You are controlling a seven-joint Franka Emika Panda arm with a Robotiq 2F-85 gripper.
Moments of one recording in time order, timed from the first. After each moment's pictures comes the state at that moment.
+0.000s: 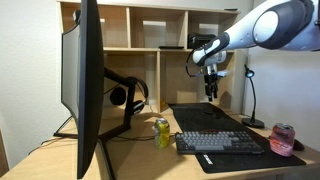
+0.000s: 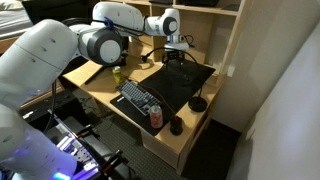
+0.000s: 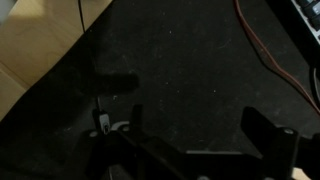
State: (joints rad) arm -0.04 1.04 0.02 -0.81 -0.19 1.76 -0.72
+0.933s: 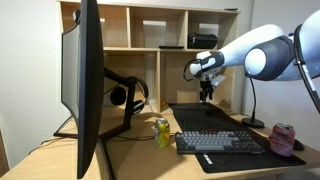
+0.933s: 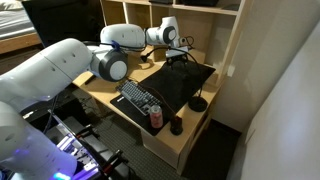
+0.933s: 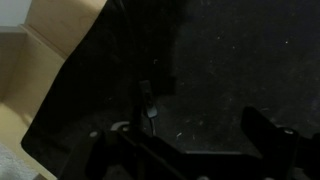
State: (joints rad) arm -0.01 1.28 -0.02 -0.51 -0.23 1.91 -0.58
